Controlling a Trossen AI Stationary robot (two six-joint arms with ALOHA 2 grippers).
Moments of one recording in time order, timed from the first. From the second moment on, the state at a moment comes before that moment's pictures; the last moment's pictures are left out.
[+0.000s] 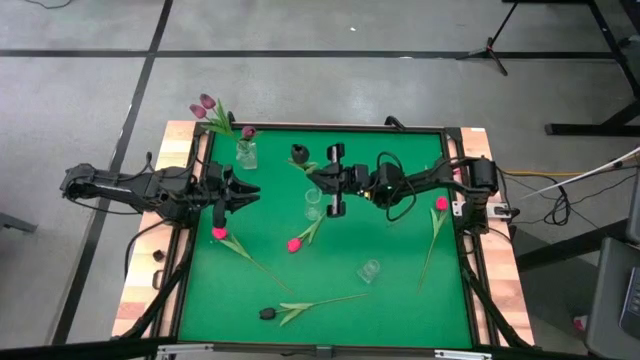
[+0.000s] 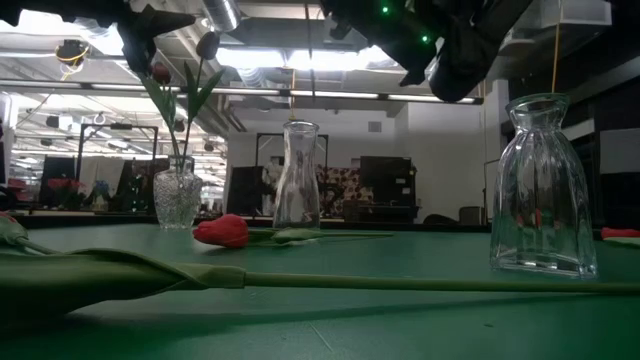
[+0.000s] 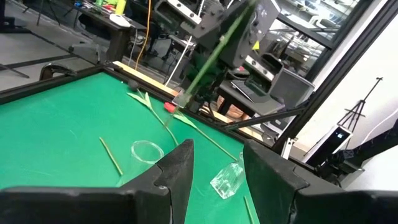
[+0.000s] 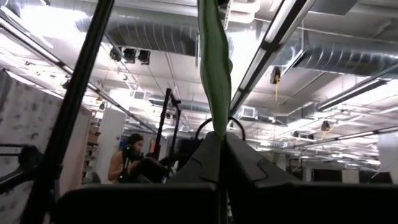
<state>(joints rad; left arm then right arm) -0.11 0.50 0.44 -0.02 -0.22 -0.49 -0.08 1.90 1.02 1.57 -0.19 -0.05</state>
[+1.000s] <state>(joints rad) -0.11 0.50 0.44 -0.07 -0.22 -0.49 -0.11 2.04 1.05 1.57 -0.14 0.03</state>
